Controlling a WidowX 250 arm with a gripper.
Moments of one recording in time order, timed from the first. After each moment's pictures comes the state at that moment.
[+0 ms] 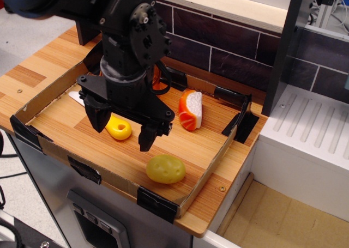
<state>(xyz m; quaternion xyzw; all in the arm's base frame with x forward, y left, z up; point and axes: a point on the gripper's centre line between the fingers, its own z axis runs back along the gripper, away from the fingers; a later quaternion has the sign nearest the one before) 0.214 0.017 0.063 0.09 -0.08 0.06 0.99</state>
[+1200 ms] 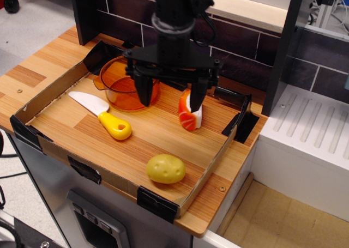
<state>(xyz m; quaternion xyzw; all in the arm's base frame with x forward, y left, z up) 0.279 -0.006 0.067 0.03 -0.05 0.21 0.98</state>
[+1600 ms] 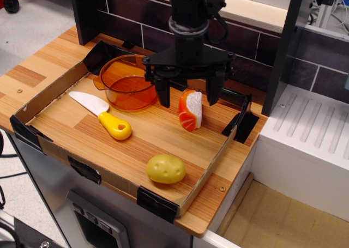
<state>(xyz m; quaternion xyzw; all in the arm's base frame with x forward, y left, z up) 0.302 -0.012 0.055 0.00 -0.06 0.30 0.95</state>
